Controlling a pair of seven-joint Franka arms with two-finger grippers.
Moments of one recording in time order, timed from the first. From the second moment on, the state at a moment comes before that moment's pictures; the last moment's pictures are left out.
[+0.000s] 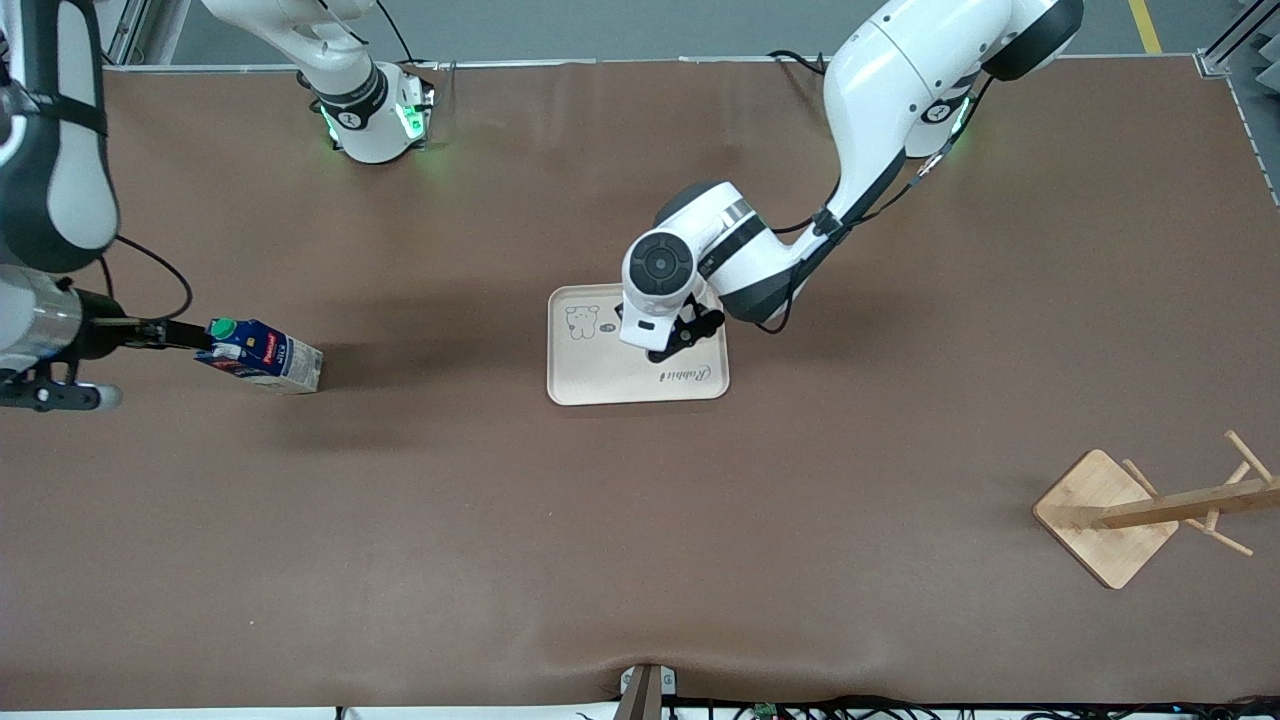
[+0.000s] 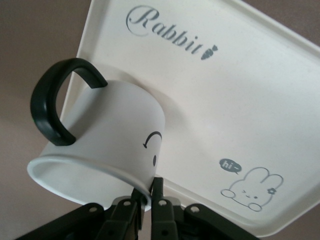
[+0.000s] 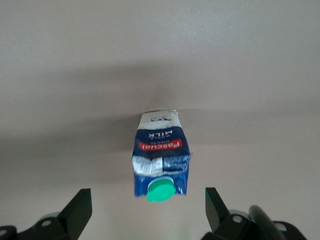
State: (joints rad) left arm -0.38 0.76 -0.54 -1.53 0.10 2.00 -1.39; right arm 0.05 0.22 -0.21 -1.78 0.04 1.75 -0.11
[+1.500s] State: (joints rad) left arm 0.15 0.46 -0.53 -1.33 0.16 1.57 -0.67; right arm 0.08 0.18 -0.19 -1.93 0.08 1.82 -0.15
